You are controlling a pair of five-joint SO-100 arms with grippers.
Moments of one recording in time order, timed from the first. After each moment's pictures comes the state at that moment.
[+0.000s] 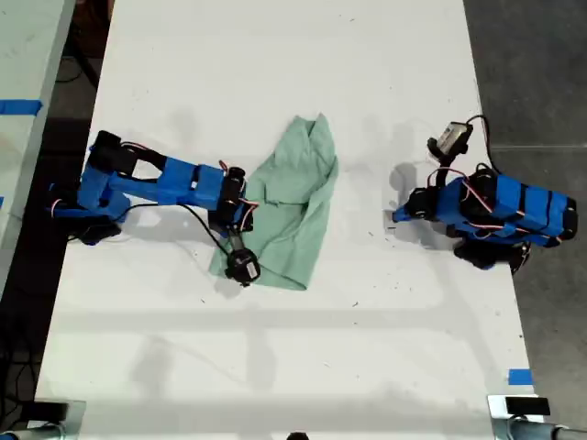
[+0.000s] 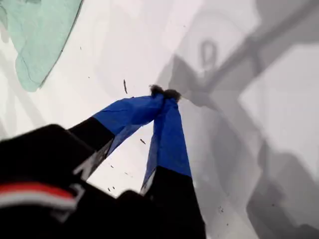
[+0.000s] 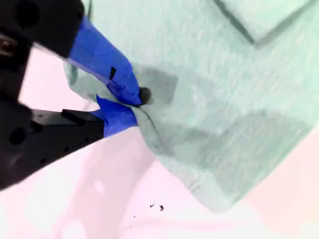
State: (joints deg) arm 0 -2.6 71.5 74.7 89.2 -15.9; arm 1 17.4 200.5 174.8 80.1 -13.2
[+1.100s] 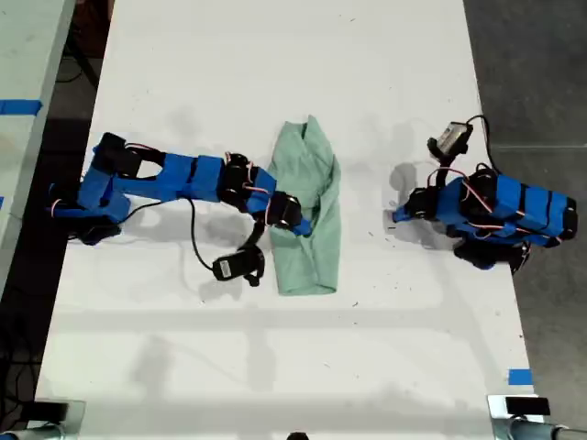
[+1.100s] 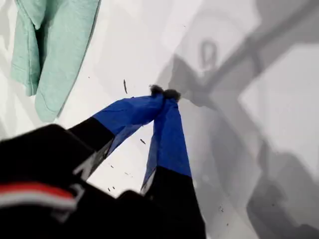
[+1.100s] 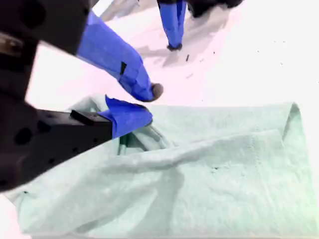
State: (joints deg) arm 0 -2.7 70.0 57.8 60.1 14.5; arm 1 17.4 200.5 174.8 80.1 -13.2
